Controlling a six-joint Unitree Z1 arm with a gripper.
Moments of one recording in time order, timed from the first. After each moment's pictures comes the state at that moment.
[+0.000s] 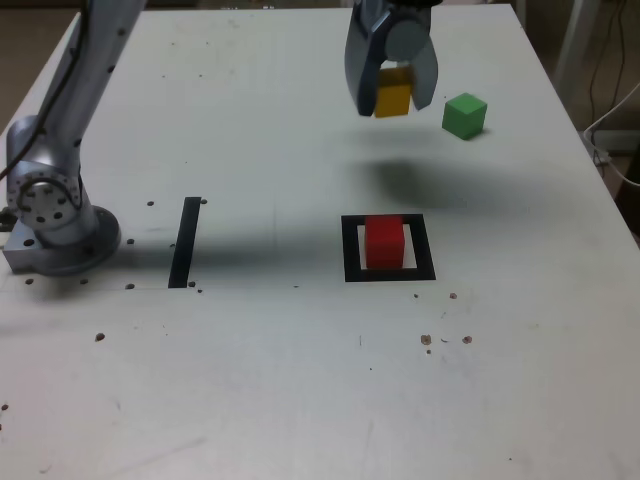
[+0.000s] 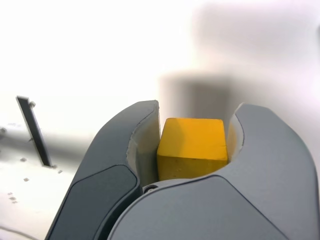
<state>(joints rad) 0.32 2.18 -2.00 1.57 0.04 0.16</state>
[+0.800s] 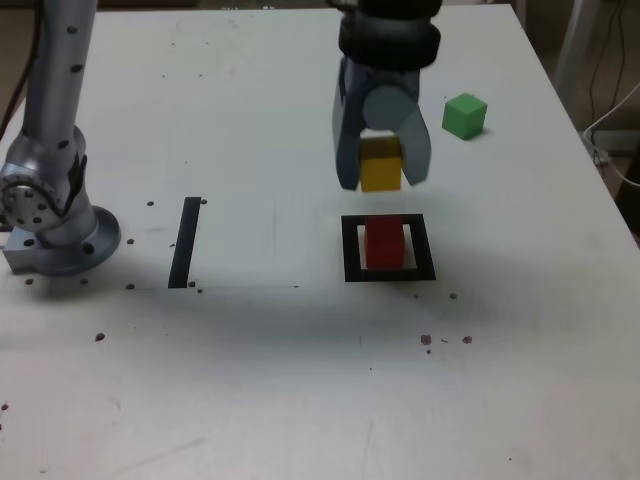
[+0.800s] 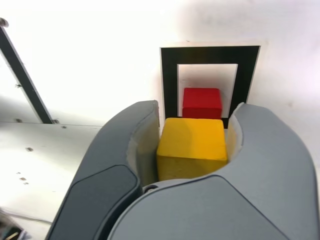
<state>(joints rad) 0.03 2.00 -1.67 1.37 -0.06 0.01</state>
